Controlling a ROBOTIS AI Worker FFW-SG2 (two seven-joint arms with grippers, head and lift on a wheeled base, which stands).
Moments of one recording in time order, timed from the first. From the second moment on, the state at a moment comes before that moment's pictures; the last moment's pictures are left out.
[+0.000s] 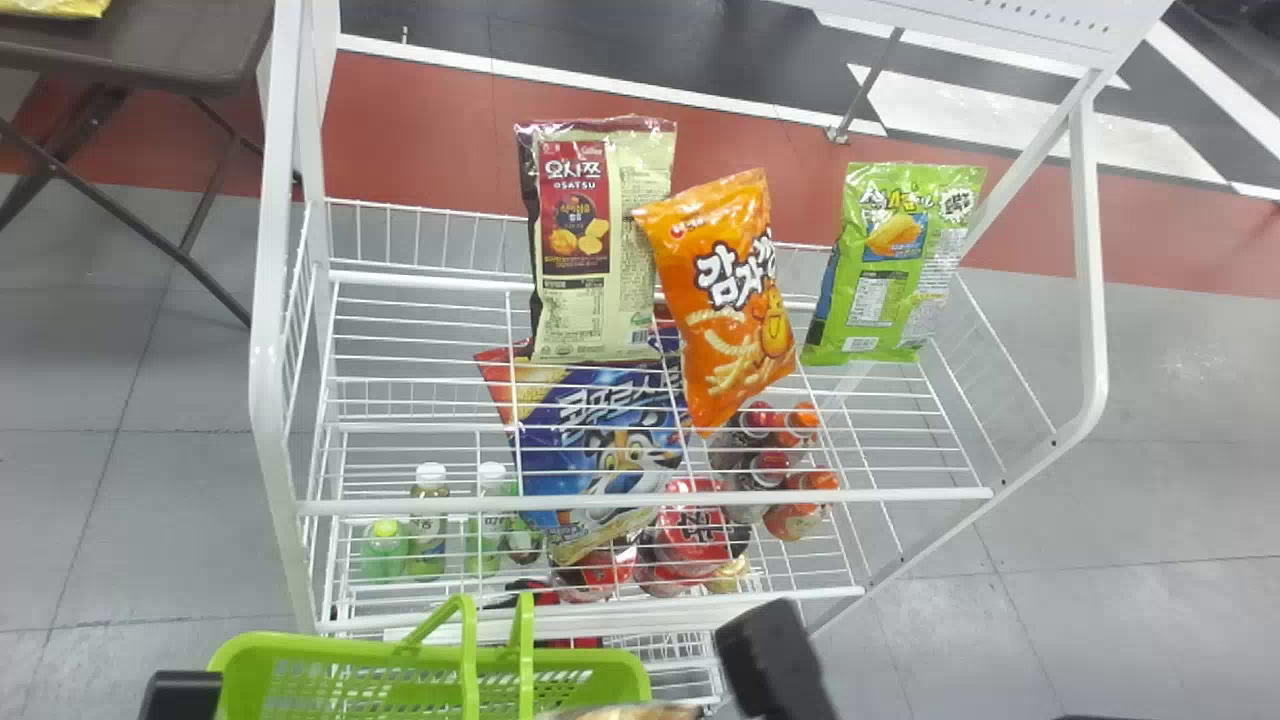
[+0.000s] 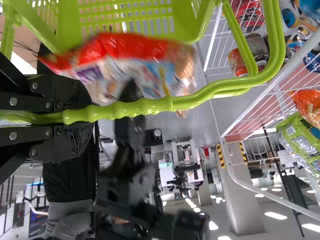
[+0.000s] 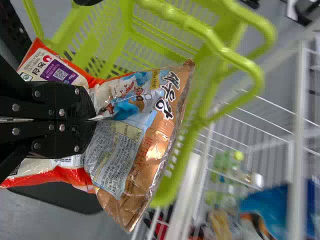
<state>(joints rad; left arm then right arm) 0.60 0.00 -0.04 -2.33 0.52 1.53 -0.69 0.66 -0.30 0.05 -2.57 -0.24 1.56 0.37</state>
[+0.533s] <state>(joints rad) 0.62 0.00 -0.06 -2.35 0.52 1.55 -0.69 0.57 -0.24 0.23 -2.32 -0.19 1.25 0.34</state>
